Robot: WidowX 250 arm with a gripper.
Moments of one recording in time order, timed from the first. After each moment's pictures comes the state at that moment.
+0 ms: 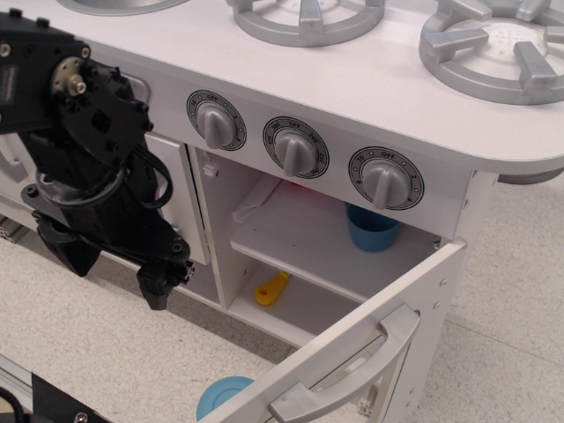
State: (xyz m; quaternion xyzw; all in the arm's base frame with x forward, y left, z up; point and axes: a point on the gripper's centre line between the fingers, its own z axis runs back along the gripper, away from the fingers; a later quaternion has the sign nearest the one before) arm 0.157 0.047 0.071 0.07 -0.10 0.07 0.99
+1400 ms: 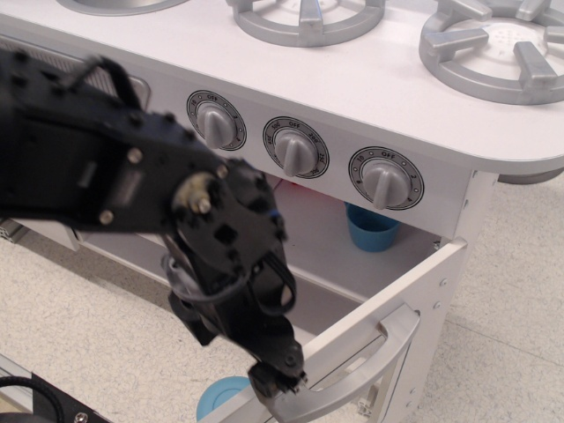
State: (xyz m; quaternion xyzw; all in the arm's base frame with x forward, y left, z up) arm 0.156 -0.048 0.039 0.00 -0.10 -0.11 0.99
